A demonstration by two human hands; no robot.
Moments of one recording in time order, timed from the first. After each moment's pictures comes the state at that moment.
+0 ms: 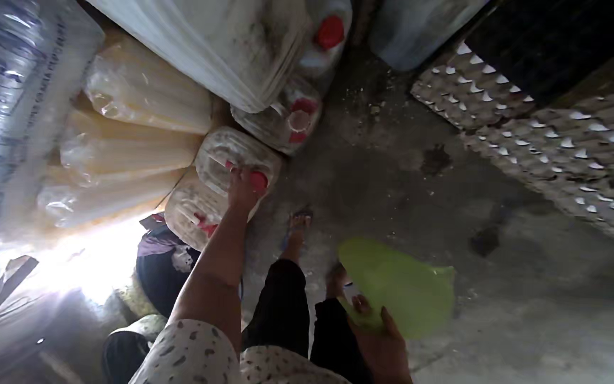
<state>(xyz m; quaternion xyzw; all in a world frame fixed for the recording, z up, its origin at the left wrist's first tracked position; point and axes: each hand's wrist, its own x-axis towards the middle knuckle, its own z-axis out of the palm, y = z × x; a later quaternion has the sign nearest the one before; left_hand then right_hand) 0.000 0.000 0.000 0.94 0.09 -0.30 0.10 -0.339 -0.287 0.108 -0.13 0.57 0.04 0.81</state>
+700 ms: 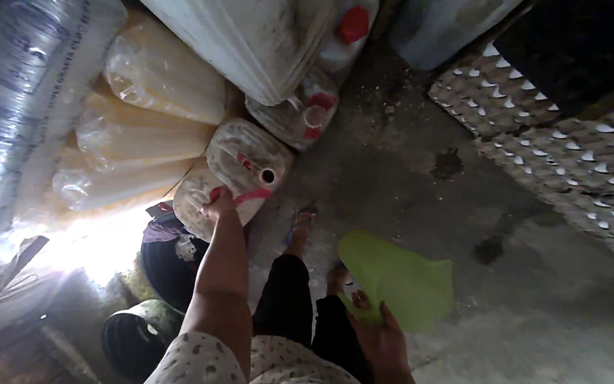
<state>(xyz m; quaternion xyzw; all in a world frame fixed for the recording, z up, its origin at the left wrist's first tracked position) -0.047 0.056 0.005 0.67 0.67 0.00 0.32 -0.324 -0.277 0.108 -0.16 0.57 0.07 0.80</state>
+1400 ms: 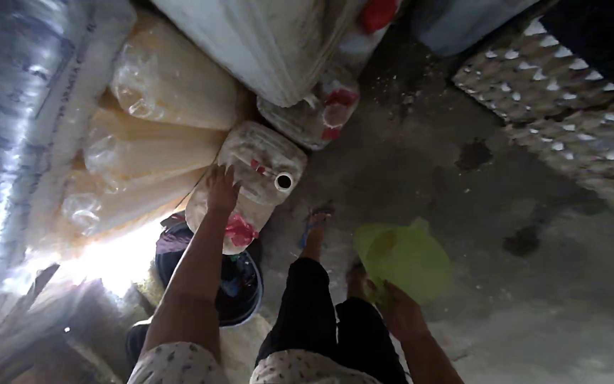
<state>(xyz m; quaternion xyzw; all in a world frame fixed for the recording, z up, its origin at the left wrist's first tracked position) 0.021 0.138 0.017 0.97 -0.01 -0.24 0.04 -0.258 -0.253 0.074 -0.35 0.66 0.20 0.64</state>
